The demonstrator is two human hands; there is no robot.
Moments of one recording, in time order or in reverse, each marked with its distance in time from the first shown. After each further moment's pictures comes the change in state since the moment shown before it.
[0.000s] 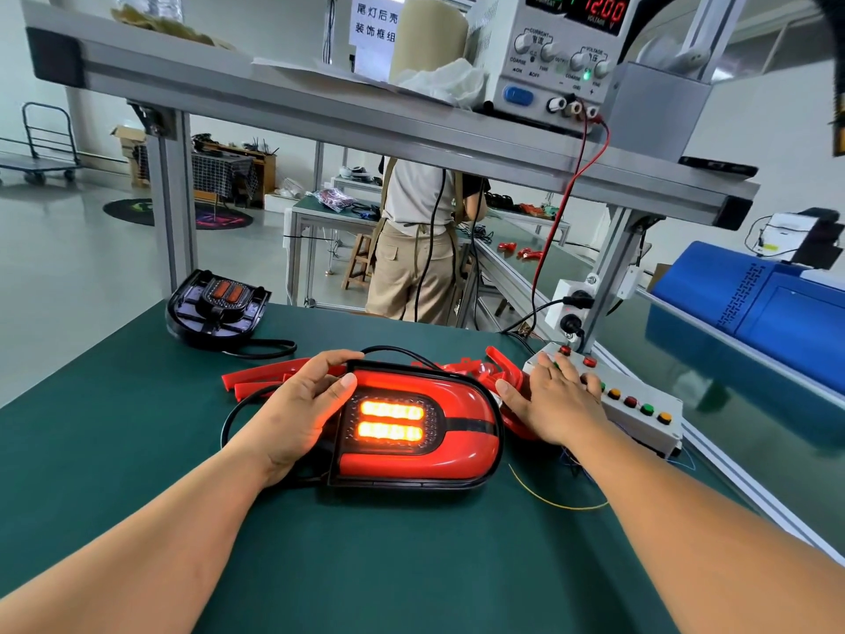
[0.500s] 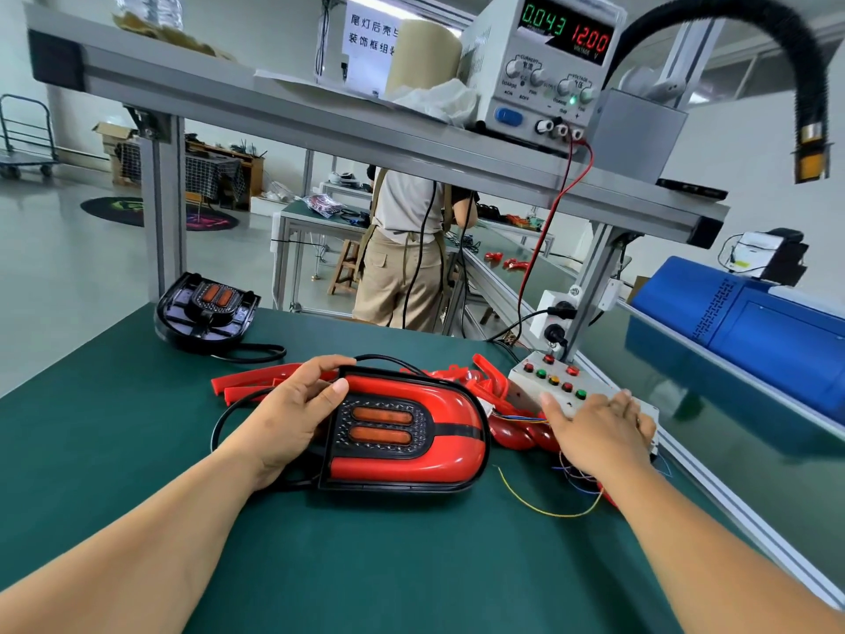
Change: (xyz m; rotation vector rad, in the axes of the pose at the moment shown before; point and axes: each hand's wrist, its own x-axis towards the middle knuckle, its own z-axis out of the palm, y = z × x) left_hand -0.001 -0.003 0.002 -0.057 -0.036 0.052; right_hand -0.037 0.043 -0.002 0.078 0.029 0.373
